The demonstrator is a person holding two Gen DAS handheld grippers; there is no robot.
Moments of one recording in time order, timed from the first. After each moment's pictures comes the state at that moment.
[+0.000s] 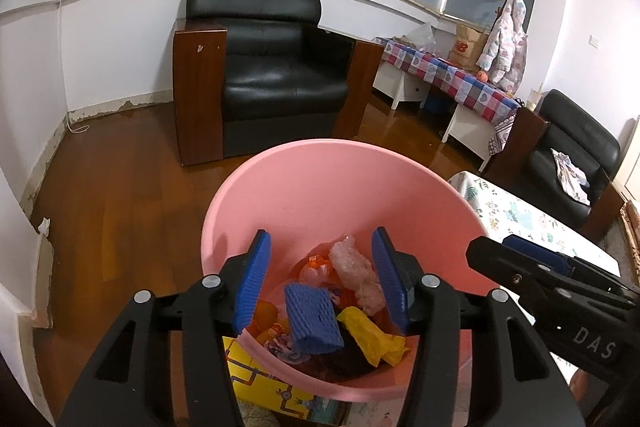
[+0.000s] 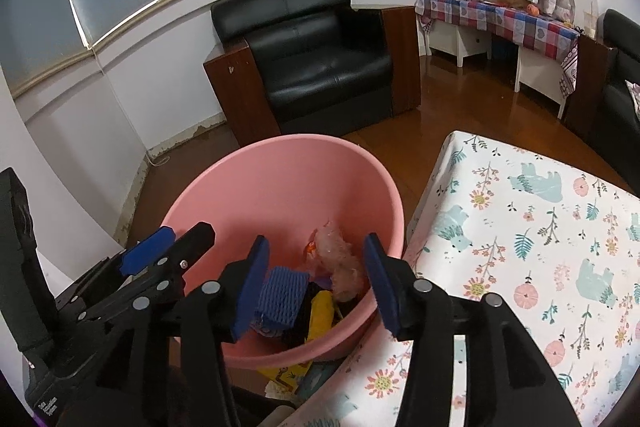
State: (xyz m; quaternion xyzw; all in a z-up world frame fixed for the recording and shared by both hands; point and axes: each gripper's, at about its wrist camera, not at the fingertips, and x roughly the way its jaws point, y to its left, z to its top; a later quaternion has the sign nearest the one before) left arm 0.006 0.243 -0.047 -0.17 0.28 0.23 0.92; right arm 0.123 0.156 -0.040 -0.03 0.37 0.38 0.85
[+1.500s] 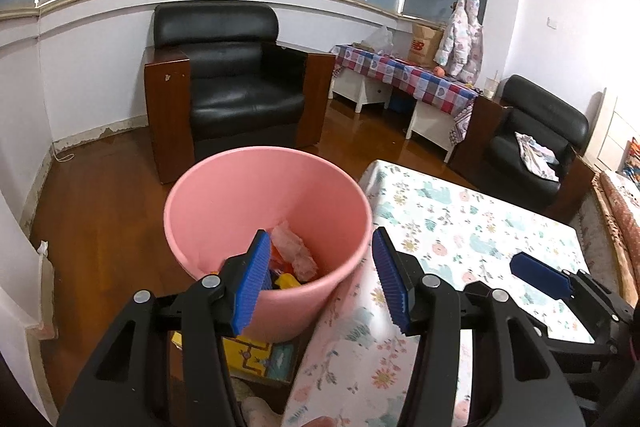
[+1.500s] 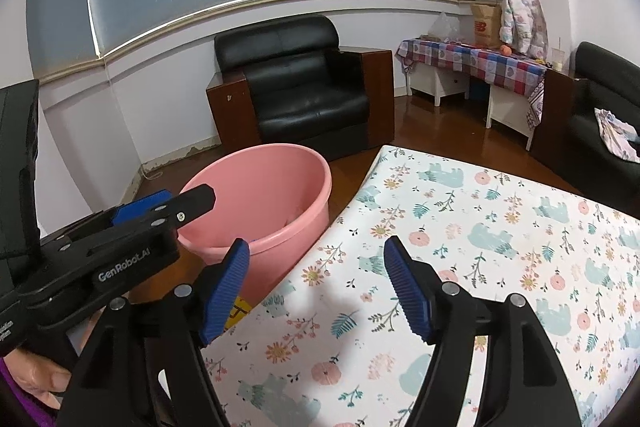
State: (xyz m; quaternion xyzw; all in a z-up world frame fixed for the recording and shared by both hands) left arm -0.036 0.140 0.007 -0.13 0.27 0.18 0.94; right arm 0.028 0.016 -0.004 -0.03 0.30 0.36 0.88
